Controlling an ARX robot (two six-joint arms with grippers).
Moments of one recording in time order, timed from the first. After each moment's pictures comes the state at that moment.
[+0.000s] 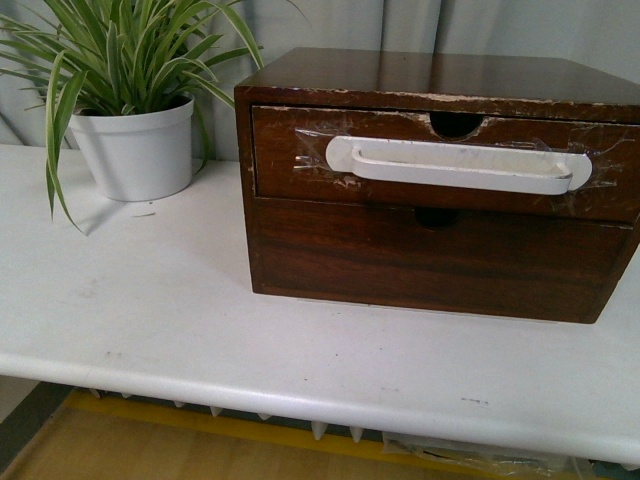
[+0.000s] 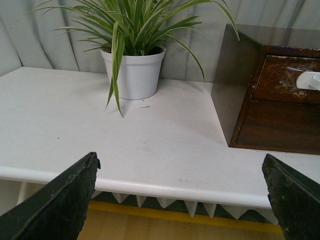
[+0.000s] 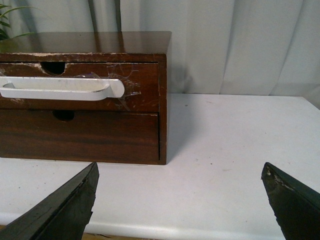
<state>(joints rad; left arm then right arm) 0.00 0.00 0.01 0.00 0.00 0.00 0.00 0.00 0.01 0.00 0.00 0.00</state>
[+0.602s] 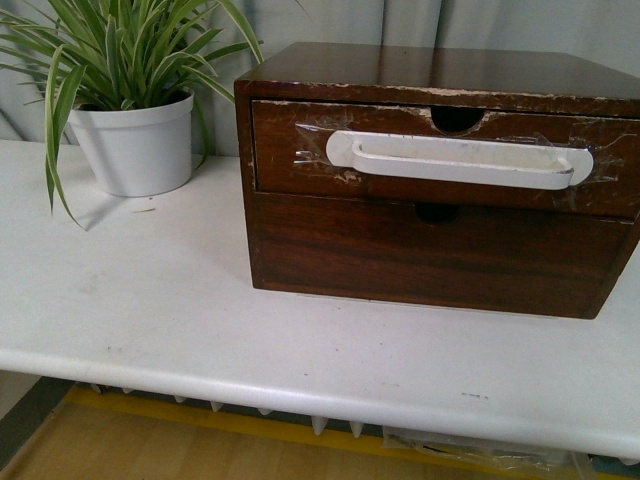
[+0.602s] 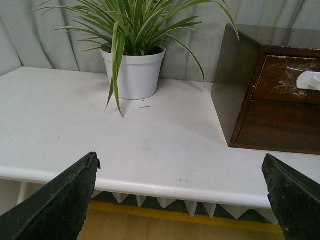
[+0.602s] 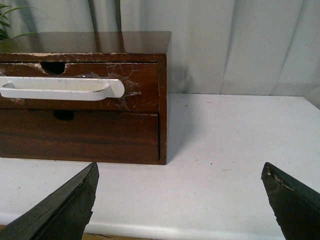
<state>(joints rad) 0.00 0.00 0.01 0.00 0.00 0.00 0.00 0.00 0.01 0.00 0.00 0.00</state>
